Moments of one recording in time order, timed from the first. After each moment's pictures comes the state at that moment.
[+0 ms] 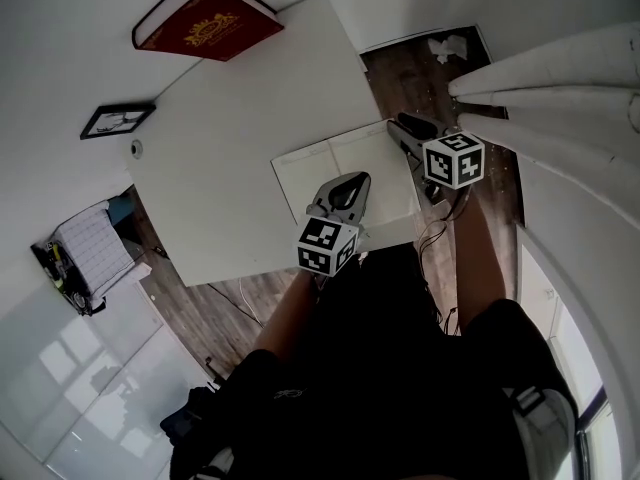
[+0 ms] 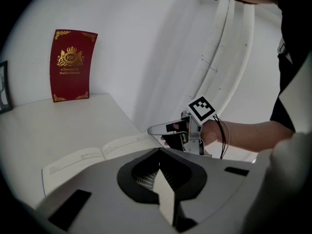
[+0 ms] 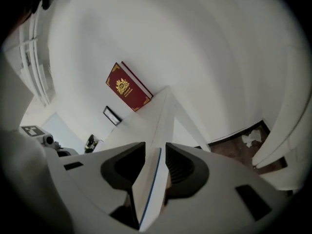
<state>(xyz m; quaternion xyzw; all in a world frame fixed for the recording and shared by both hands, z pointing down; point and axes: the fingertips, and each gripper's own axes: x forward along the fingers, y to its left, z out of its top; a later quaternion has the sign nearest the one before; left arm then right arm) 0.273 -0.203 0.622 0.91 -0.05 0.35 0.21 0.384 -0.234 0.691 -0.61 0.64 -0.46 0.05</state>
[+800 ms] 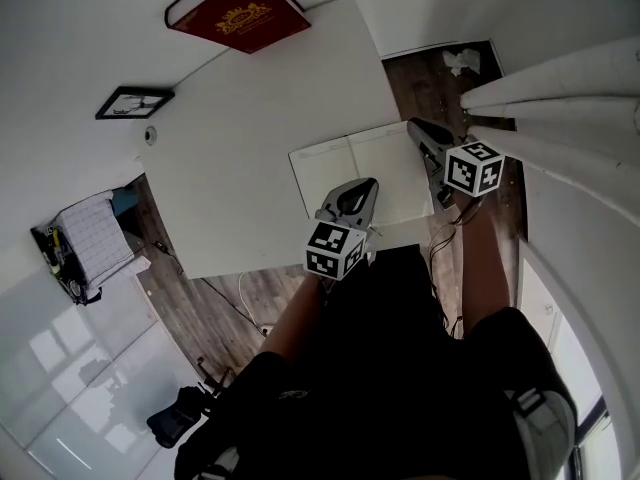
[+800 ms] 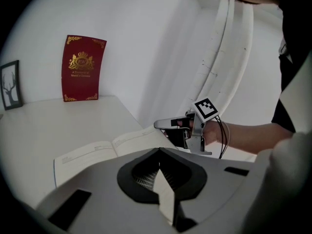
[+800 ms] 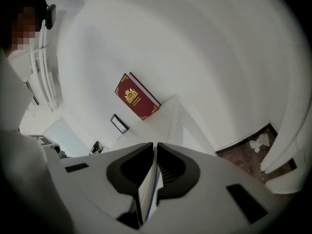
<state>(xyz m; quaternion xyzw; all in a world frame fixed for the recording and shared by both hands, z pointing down) 0.248 -0.206 0.614 0.92 -0.08 0.33 0.21 0.382 -0.238 0.664 -0.61 0.66 -0.42 0.10</state>
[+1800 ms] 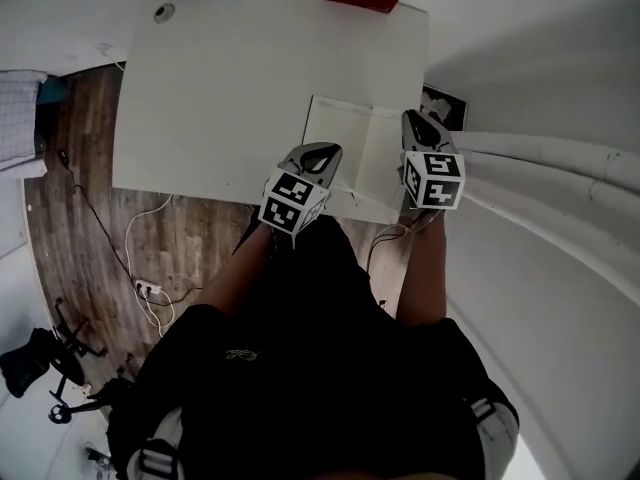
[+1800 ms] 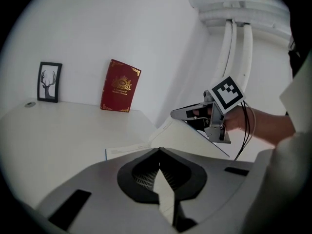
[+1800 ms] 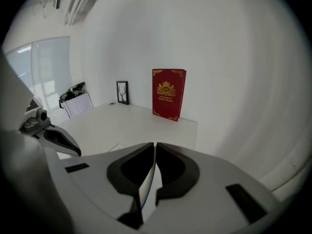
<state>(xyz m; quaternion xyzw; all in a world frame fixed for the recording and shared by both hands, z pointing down) 0.152 -0.250 0.579 0.93 -0.16 0.24 0.23 0.298 -0.278 0.557 -0.66 0.67 -0.23 -0.24</state>
